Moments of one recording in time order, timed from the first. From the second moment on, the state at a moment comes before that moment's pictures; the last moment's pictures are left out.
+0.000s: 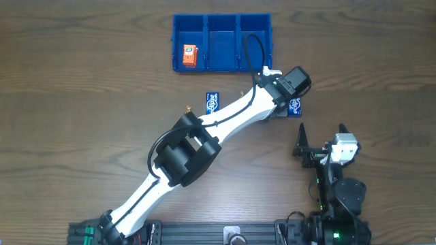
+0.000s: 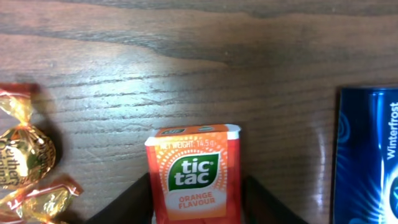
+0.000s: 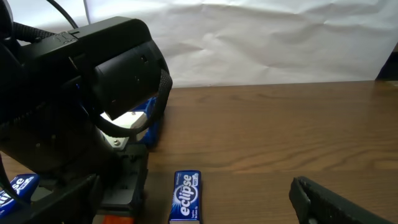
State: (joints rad) left arm -0.91 2.48 2.09 -0.91 -0.18 -0.81; right arm -0.03 0.01 0.01 -0.08 -0.04 0.05
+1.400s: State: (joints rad) left arm -0.41 2.28 2.26 -1.08 -0.22 -0.38; right arm -0.03 0.01 0.01 -0.08 -0.04 0.05
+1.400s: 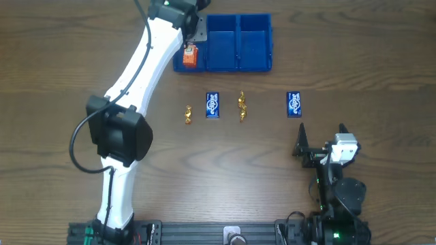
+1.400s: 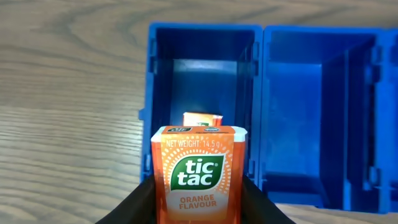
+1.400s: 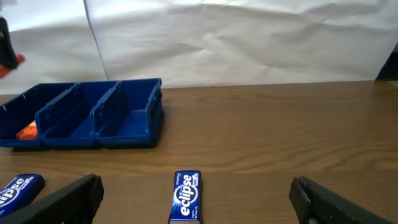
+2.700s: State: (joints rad) left arm -0.34 2.38 2.26 -1.04 -0.10 -0.33; right arm -0.03 0.01 0.01 -0.08 -0.04 0.05
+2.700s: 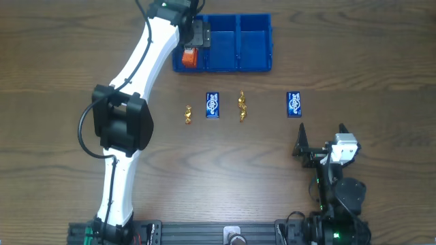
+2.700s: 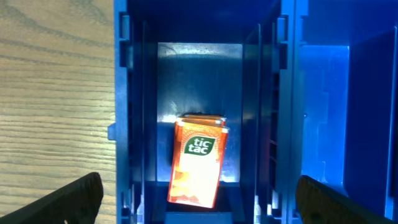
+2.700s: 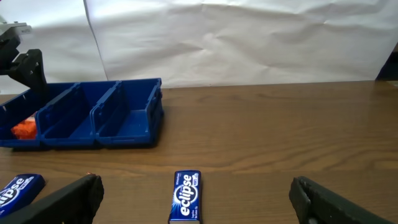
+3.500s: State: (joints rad) left arm -0.16 1.02 1.15 -0.59 -0.14 -0.24; right arm -0.03 0.01 0.01 -0.08 -0.04 0.05
